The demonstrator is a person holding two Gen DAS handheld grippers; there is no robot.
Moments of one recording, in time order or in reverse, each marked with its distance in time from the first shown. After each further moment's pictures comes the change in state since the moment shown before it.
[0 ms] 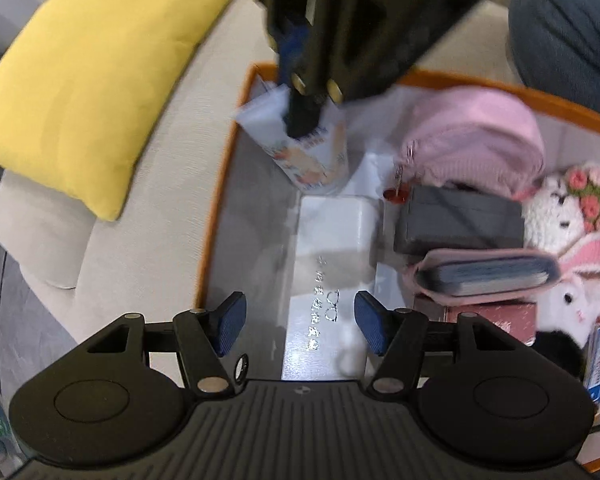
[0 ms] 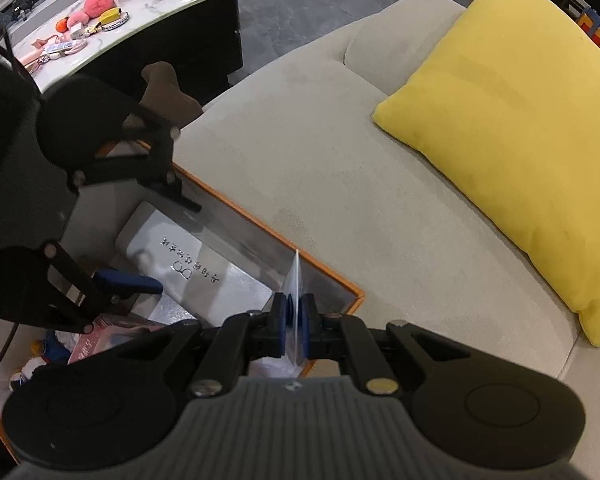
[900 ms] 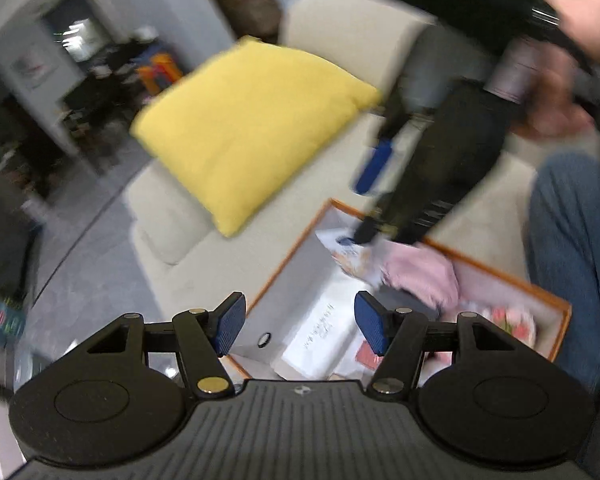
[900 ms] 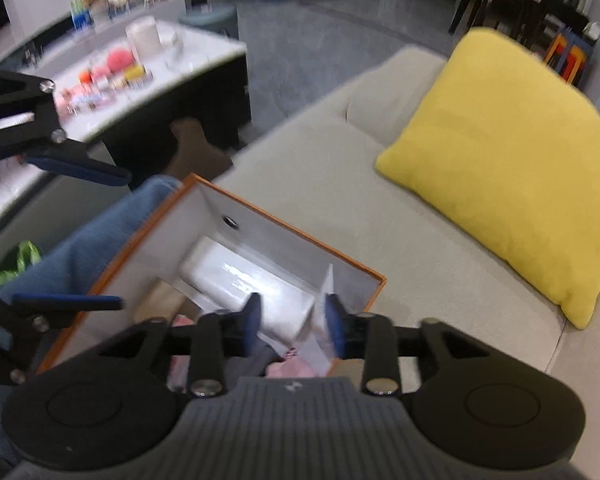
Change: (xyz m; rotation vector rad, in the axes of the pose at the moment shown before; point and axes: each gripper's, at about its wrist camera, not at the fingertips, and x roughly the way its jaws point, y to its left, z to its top) left arm -0.154 -0.054 -0.001 -0.433 -0.238 0.302; right arm -0.108 0.045 -0.044 0.063 -0.234 -0.001
